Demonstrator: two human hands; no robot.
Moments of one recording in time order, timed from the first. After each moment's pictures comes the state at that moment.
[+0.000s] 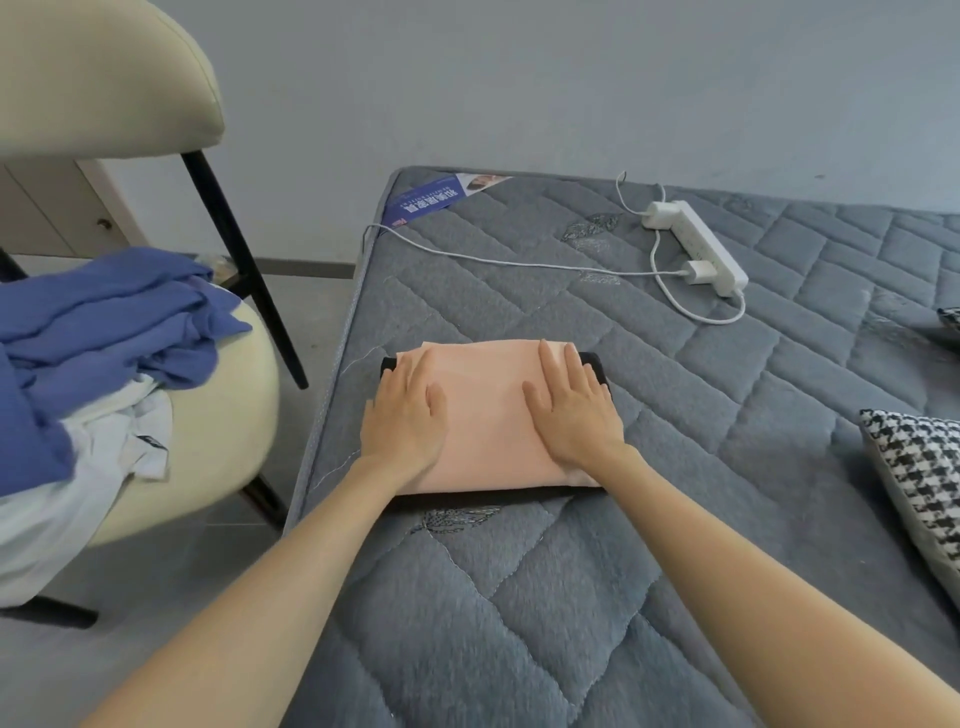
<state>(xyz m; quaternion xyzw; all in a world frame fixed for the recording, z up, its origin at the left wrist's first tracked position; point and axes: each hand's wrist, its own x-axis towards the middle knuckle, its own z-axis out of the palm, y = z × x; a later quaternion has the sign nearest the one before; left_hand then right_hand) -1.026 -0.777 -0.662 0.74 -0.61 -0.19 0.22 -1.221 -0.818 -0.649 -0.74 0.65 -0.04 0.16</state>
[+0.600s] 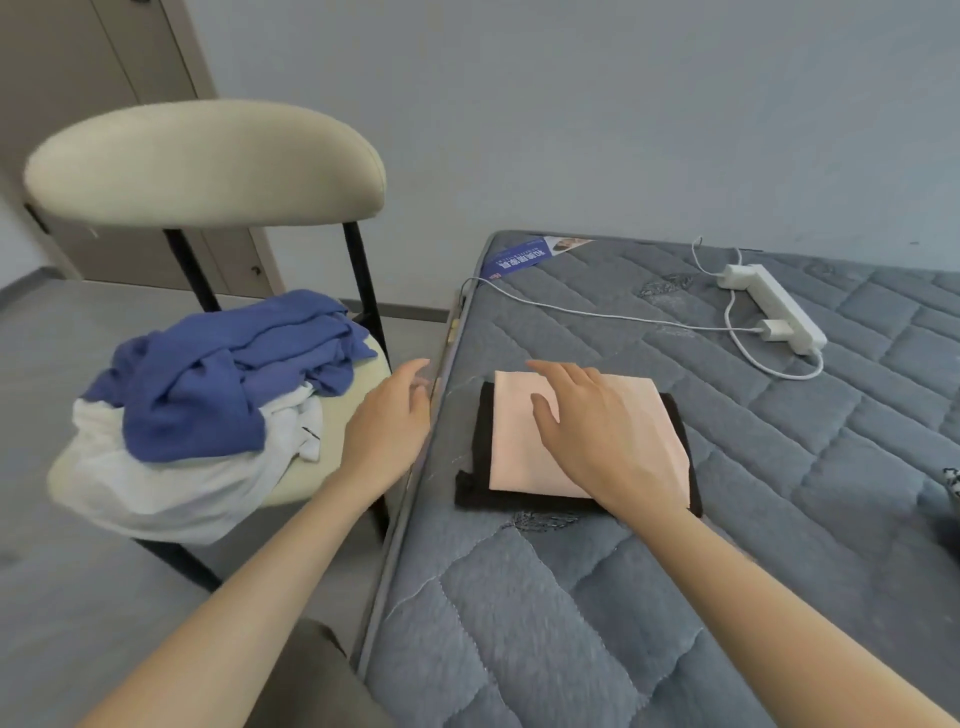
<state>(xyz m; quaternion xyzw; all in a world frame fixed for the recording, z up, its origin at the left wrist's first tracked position) -0.937 -0.681 -0.573 0.75 -0.55 -0.14 0.35 -1.140 -0.737 -0.562 -0.84 0.48 -0.25 0.07</state>
